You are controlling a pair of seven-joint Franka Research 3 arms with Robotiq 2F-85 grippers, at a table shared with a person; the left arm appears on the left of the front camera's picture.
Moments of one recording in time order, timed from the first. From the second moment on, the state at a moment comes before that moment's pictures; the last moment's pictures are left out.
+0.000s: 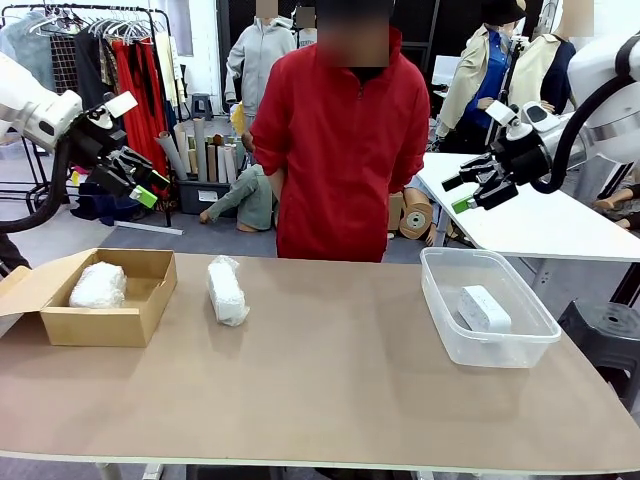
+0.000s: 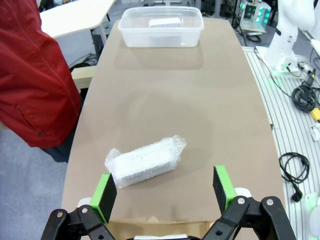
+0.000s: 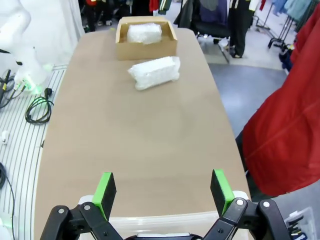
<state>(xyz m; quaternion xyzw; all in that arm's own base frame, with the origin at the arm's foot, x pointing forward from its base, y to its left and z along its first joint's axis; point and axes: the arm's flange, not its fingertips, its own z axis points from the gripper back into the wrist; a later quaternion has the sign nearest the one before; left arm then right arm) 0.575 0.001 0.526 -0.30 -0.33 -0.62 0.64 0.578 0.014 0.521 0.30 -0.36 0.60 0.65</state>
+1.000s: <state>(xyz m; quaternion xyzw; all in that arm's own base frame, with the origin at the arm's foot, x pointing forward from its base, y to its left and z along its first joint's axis) 0.575 0.001 0.526 -0.30 -0.33 -0.62 0.64 0.578 0.013 0.521 0.29 -0.36 0.60 0.65</state>
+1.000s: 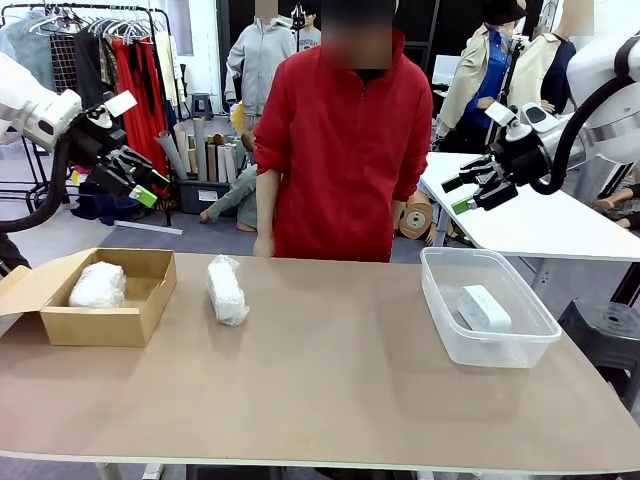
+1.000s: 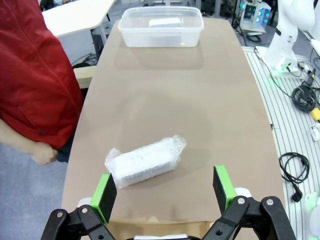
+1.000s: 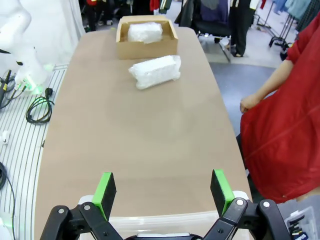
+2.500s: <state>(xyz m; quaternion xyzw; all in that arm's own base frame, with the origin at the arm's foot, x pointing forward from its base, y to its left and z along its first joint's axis) 0.575 0.001 0.526 -0.30 -0.33 -0.62 0.64 0.578 0.013 0.521 0.29 -0.36 0.60 0.65</state>
